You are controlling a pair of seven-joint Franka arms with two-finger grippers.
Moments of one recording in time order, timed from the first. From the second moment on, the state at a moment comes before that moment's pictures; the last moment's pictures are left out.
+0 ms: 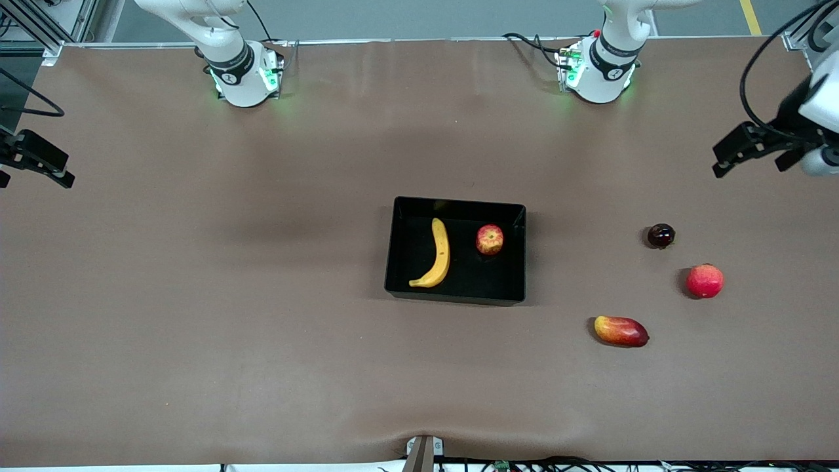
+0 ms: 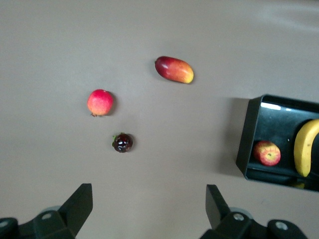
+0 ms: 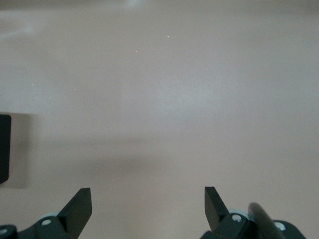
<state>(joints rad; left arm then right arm) -0.04 -0.06 -0.07 -1.59 0.04 1.59 -0.18 -0.04 0.02 0.00 -1.46 -0.02 1.57 -0.03</state>
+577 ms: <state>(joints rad) -0.05 -0.08 -0.05 -1.63 0.04 1.60 -0.17 -0.02 0.03 0.01 -1.46 -0.02 1.57 -0.03</state>
